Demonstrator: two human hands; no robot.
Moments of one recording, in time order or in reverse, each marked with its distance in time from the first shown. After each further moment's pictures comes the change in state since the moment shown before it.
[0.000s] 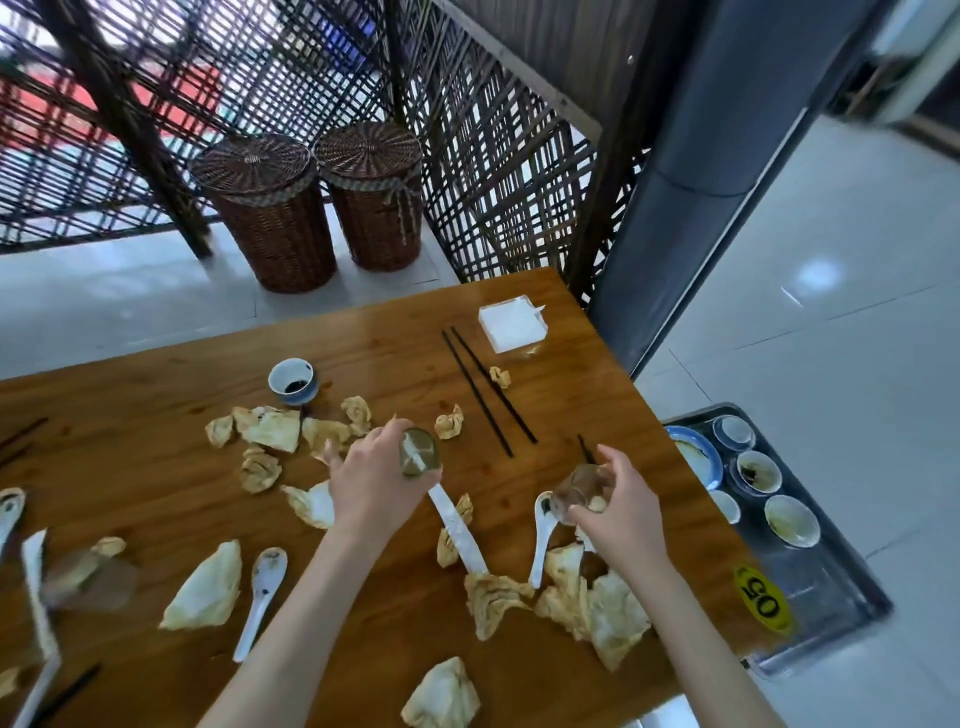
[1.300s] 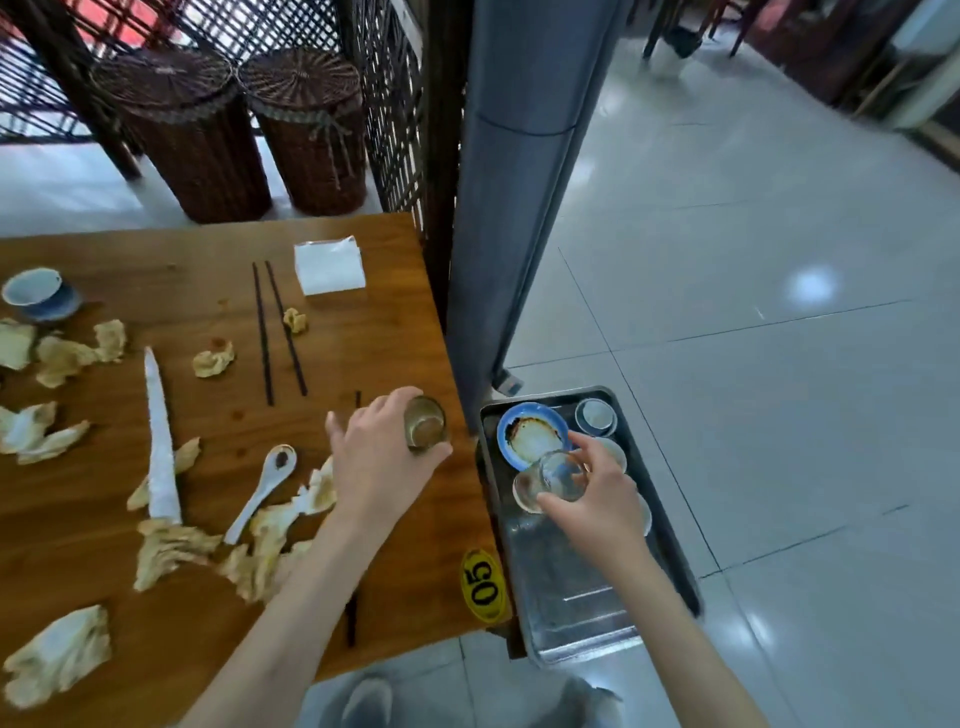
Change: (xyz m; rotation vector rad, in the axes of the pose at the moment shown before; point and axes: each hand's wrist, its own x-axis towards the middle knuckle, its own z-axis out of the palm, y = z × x) left_hand -0.069 0.319 0.129 -0.149 0.044 -0.039; right_hand 0.084 0.208 -0.223 -0.048 -0.082 -0.148
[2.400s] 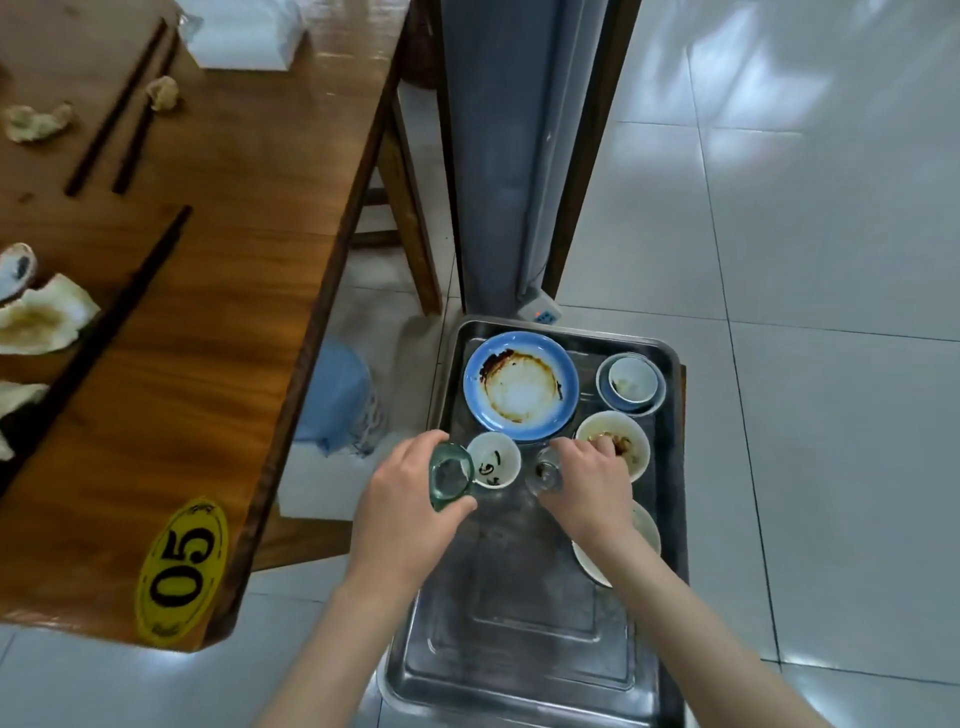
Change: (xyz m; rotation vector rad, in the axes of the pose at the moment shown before) left_hand -0.047 0.081 0.309 -0.065 -0.037 -0.374; right_hand 0.188 0.292 0.084 -0.633 -0.360 -0.396
